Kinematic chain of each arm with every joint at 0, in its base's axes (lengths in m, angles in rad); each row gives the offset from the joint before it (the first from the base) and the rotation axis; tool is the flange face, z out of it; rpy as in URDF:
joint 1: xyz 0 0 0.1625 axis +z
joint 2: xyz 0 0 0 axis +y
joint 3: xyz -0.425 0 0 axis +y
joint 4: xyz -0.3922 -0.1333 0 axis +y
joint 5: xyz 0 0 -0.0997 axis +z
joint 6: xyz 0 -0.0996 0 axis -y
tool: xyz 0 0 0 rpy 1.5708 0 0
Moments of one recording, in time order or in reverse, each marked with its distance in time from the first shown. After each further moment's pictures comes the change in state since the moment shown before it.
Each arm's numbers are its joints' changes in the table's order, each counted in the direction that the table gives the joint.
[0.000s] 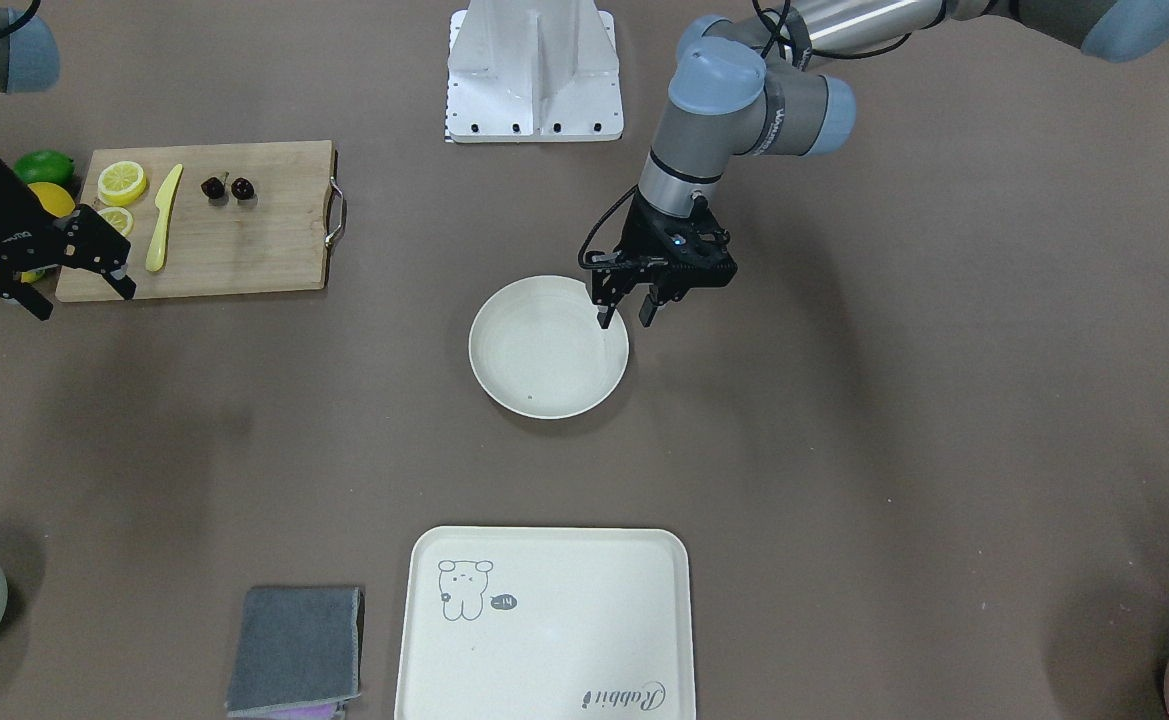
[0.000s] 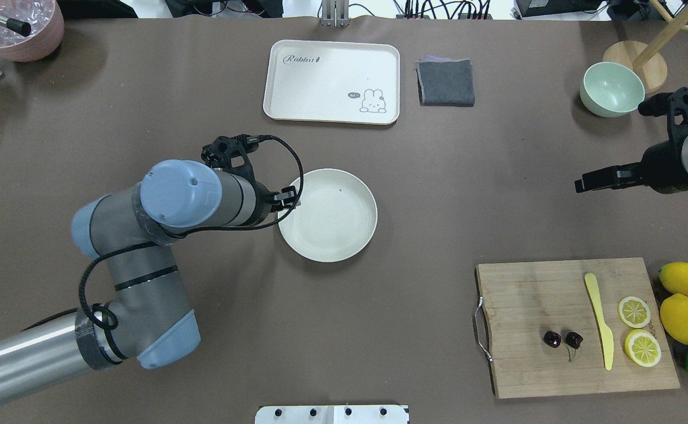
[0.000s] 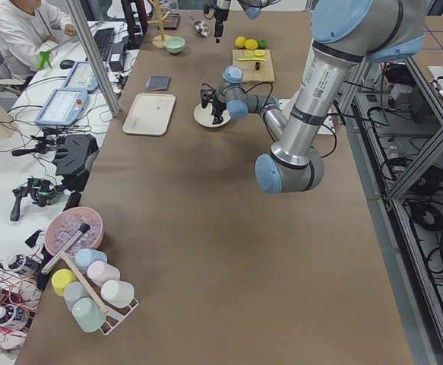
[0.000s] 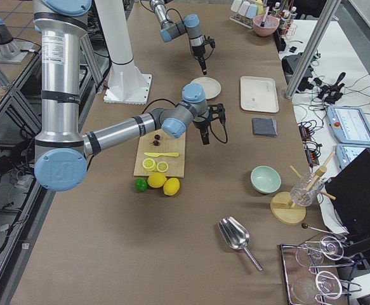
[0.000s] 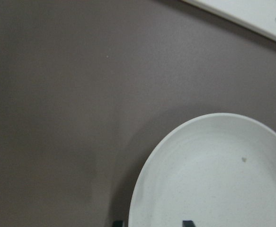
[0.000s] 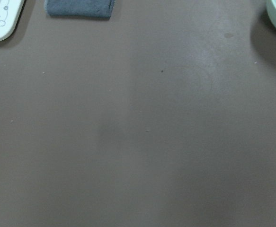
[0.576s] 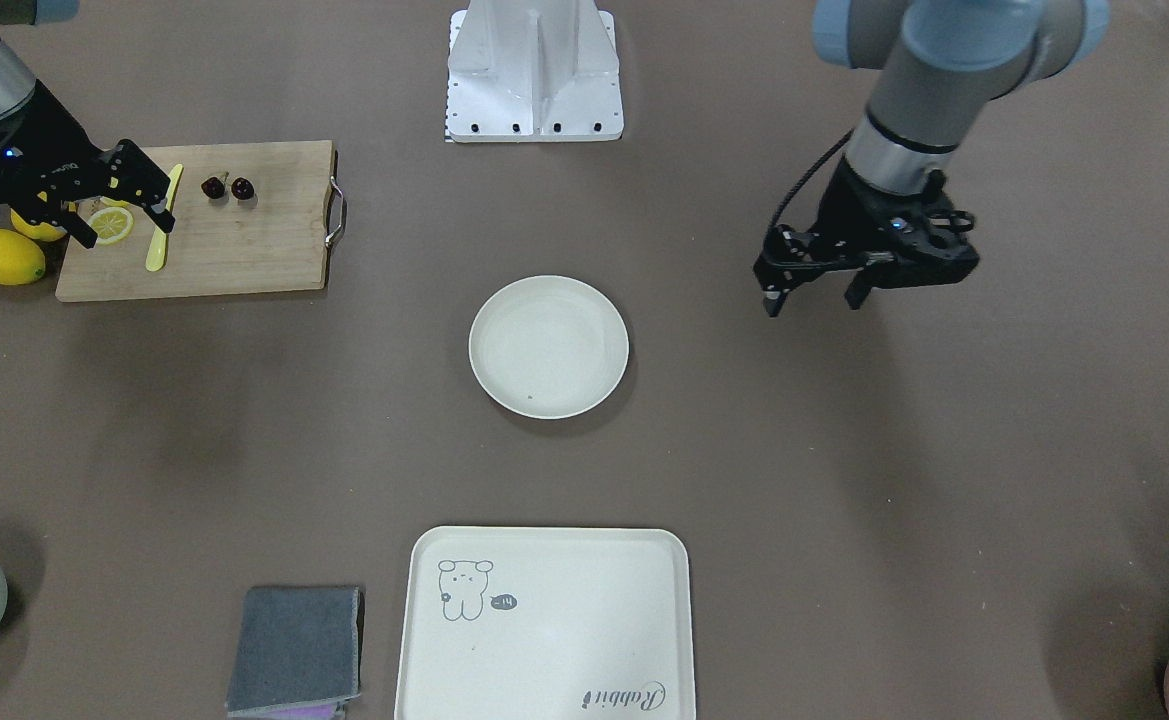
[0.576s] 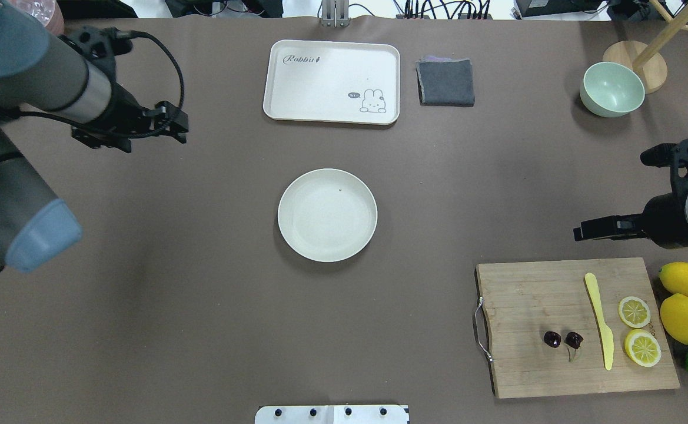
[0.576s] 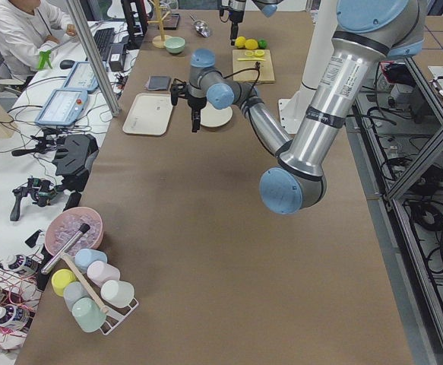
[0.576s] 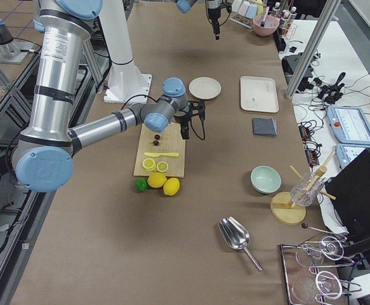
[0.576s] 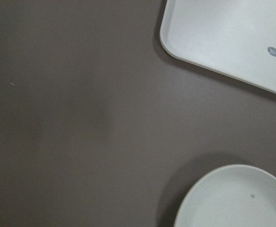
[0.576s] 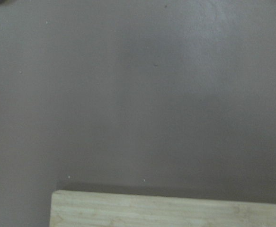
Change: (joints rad) left arm -0.417 -0.152 0.230 -0.374 0.365 0.472; right arm -0.160 0.186 -0.172 -0.002 0.082 0.170
